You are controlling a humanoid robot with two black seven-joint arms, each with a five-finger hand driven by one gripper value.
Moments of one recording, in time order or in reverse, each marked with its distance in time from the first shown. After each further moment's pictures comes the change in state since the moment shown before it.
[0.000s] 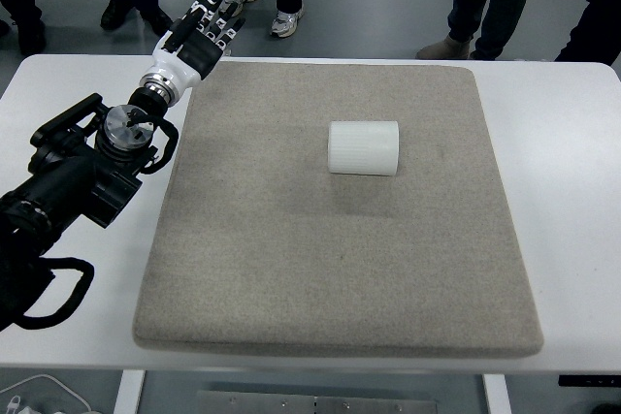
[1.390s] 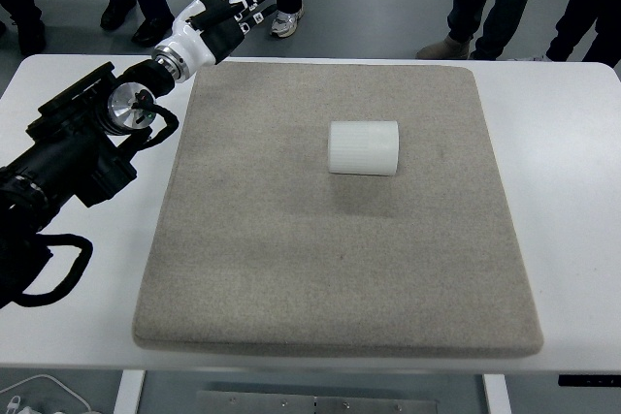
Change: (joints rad) left arm -0.090 0.010 0.029 0.004 0.403 -0.090 0.000; right arm 0.000 0.000 0.000 0.000 0.000 0.000 0.000
